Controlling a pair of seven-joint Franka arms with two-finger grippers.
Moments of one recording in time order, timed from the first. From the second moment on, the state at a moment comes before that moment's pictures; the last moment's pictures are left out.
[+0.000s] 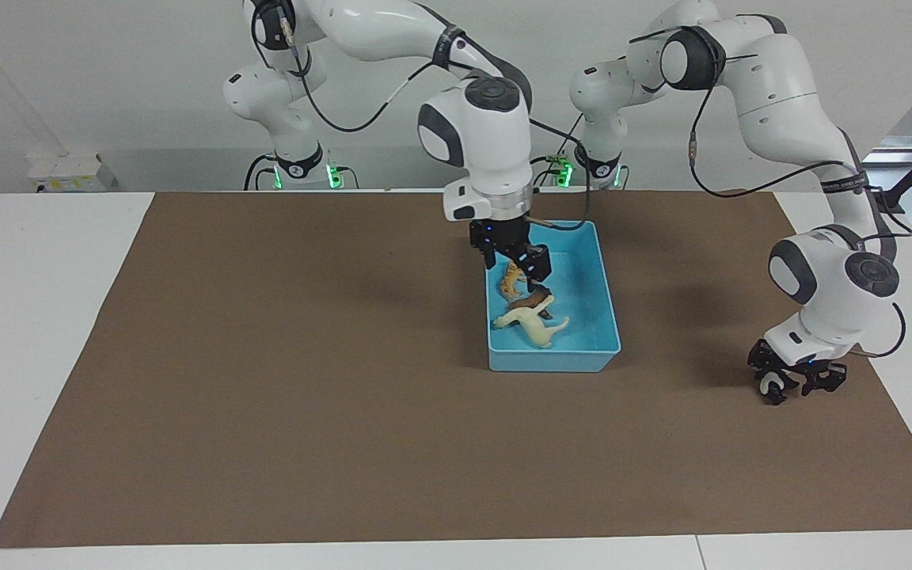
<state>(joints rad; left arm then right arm) 0.19 0.59 0.02 -1.61 0.14 2.31 0.67 0.54 0.35 -0.12 -1.38 0.10 1.90 1.08</state>
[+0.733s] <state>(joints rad) -0.07 0.32 0.00 -1.45 0.07 1.74 -0.02 0.09 0.28 -0.12 -1.41 -0.02 1.76 0.03</state>
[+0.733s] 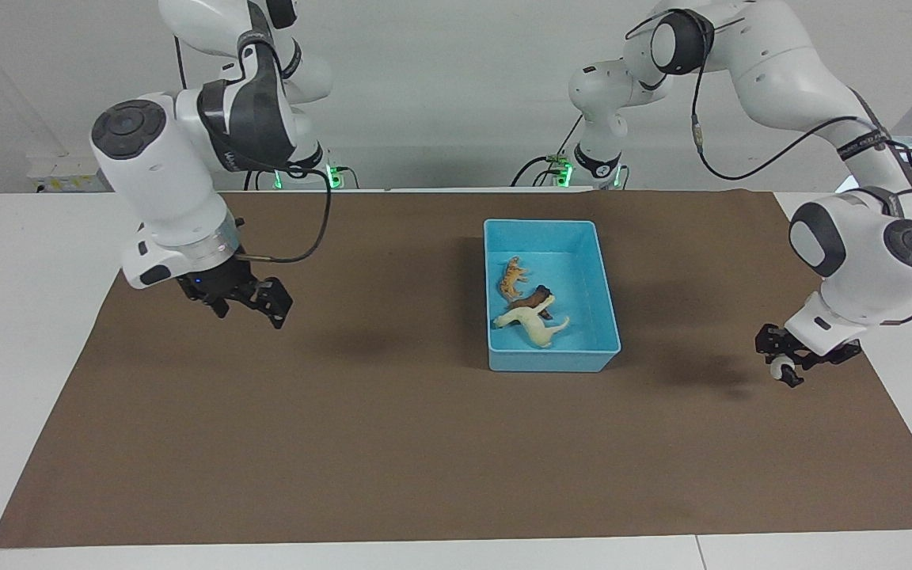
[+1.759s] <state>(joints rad) -0.20 0.11 0.04 -1.66 0.06 1.74 -0.19 -0.01 -0.09 -0.12 -1.58 -0.02 1.38 -0.11</state>
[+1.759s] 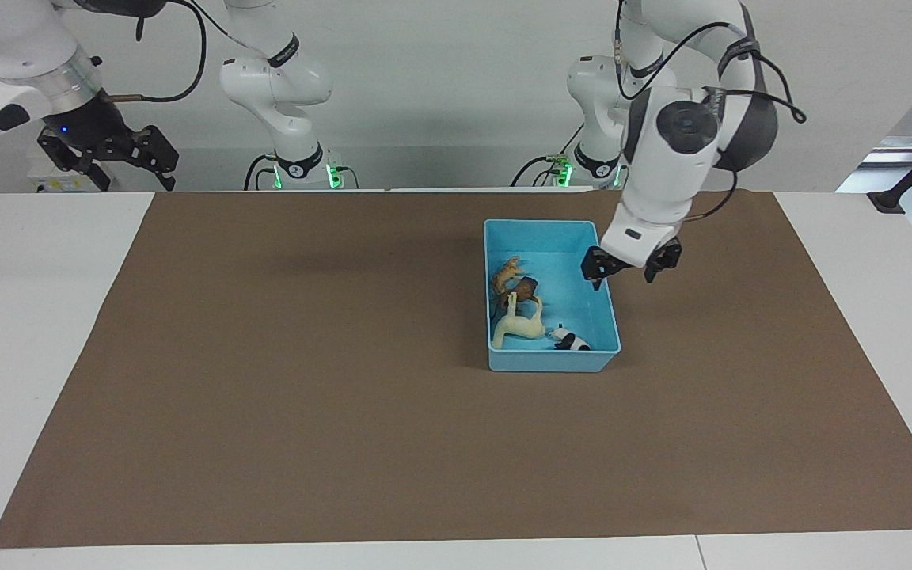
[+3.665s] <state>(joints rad) -0.05 -0.09 0.03 -1.69 0.02 1.54 0.05 -0.03 -0.05 -0.11 -1.52 -0.02 1.42 -0.11</state>
